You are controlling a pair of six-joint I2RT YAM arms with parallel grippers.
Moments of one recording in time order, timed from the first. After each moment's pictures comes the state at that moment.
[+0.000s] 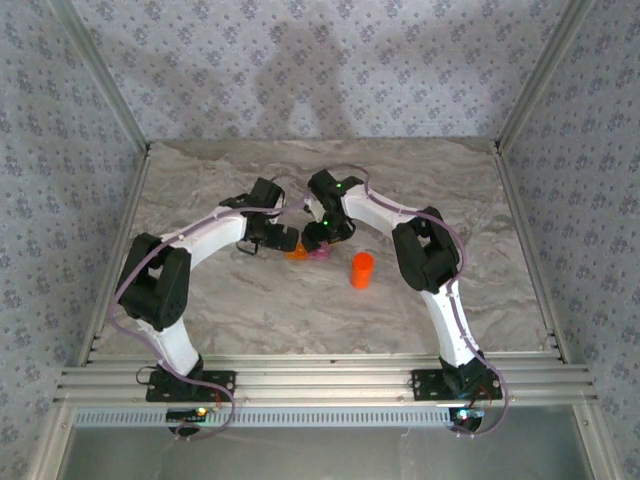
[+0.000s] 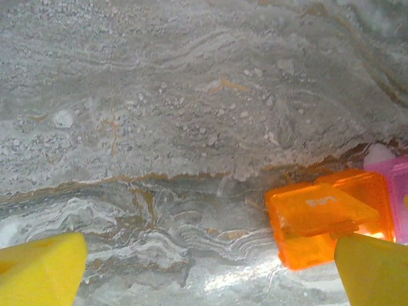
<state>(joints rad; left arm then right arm) -0.49 1.76 1.22 -0.61 -0.05 -0.20 0.63 2.25 1.82 -0.94 -0.24 0.12</state>
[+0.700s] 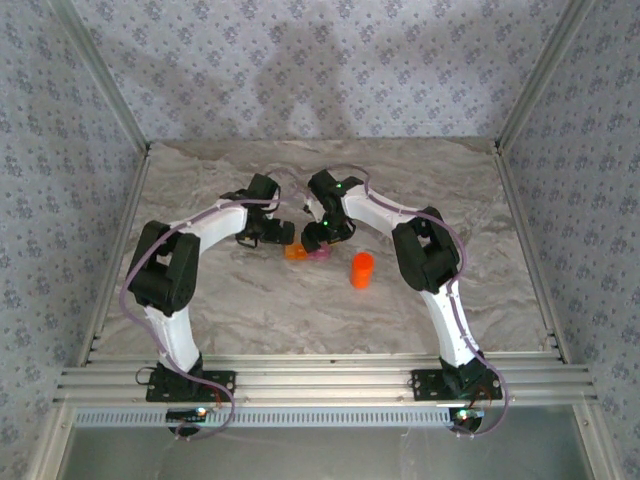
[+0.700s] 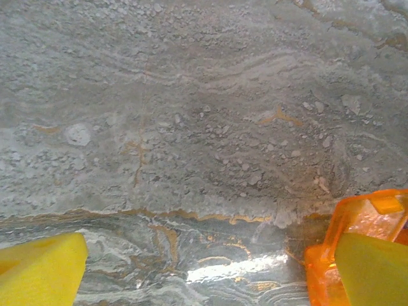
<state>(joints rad) -0.43 1.87 1.28 -0.61 -0.02 -0.27 0.63 2.25 1.82 -0.93 -0.25 0.12</state>
